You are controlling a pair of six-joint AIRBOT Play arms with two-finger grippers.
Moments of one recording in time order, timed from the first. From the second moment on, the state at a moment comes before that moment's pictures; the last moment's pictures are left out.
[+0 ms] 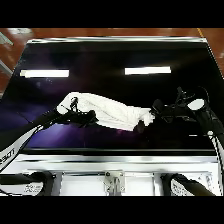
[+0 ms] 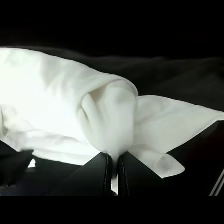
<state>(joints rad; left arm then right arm) -0.33 -1.52 0.83 0.60 -0.65 -1.56 -0.09 -1.20 0.81 -0.85 0.93 1.58</state>
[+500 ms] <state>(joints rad) -0.33 -1.34 0.90 0.58 -0.65 -1.37 -0.09 -1.20 0.82 -0.67 0.93 1.49</state>
